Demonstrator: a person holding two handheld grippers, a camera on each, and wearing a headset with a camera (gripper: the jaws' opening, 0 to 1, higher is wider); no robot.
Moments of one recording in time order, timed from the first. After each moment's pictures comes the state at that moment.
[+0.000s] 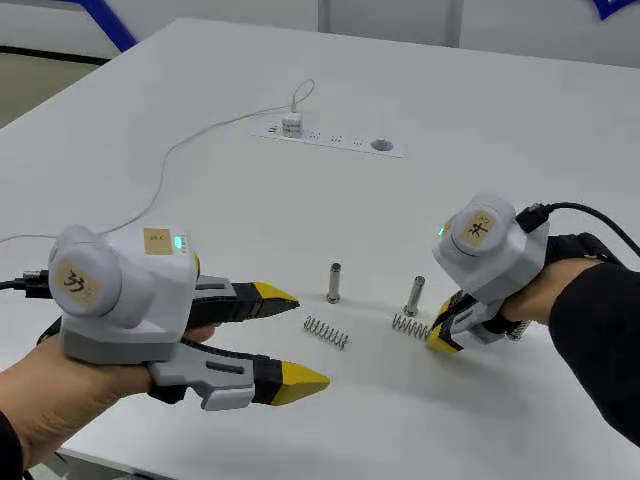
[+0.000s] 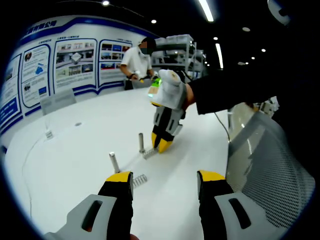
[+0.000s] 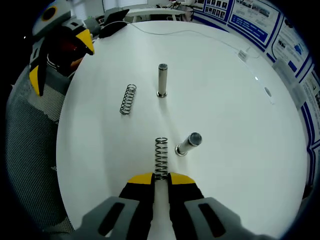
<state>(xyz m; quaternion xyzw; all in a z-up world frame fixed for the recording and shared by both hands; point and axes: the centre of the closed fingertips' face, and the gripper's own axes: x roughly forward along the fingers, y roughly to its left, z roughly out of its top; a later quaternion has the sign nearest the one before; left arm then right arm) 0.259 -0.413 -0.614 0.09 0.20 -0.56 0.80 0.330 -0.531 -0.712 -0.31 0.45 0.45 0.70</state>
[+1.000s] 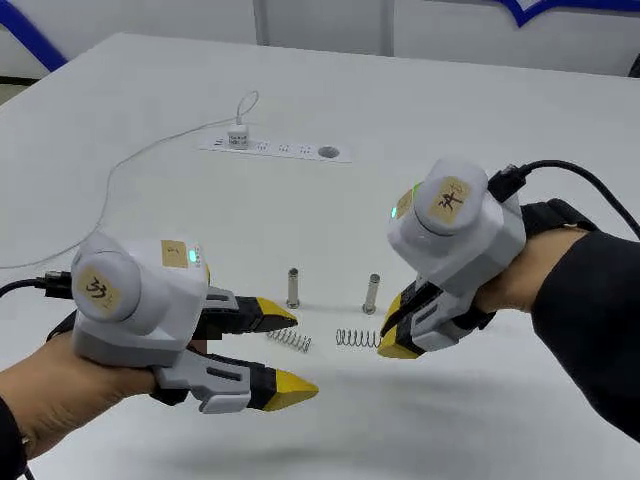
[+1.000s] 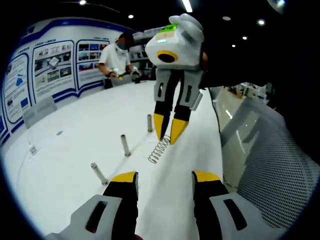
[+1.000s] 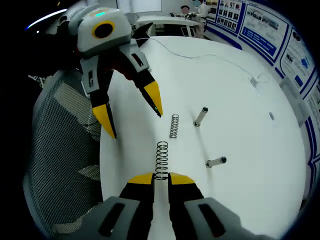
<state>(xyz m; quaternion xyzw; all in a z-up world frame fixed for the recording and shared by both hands) 0.254 -0.441 -0.629 0.14 0.19 -0.63 0.74 0.263 -0.490 -0.638 -0.31 0.42 0.50 0.69</state>
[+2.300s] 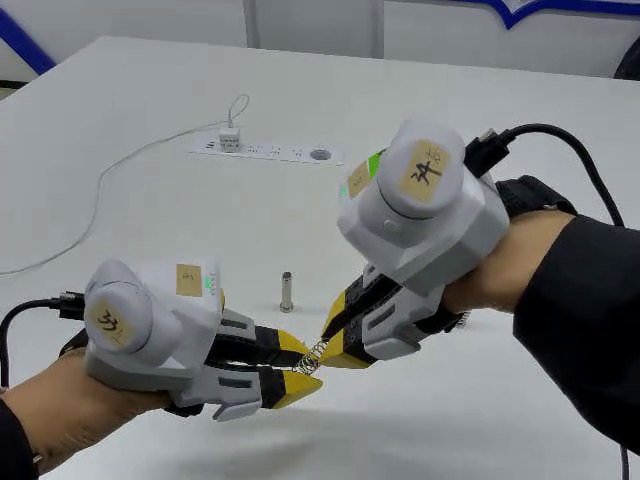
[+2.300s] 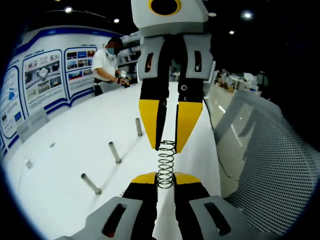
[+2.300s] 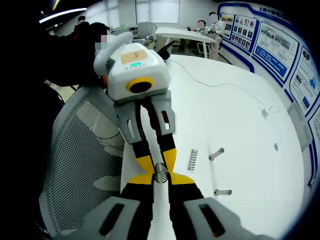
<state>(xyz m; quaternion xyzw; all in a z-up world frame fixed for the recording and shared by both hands) 0.243 -0.454 -0.632 0.17 0.16 -0.65 0.72 0.239 -0.433 -0.596 -0.31 0.36 0.56 0.68</state>
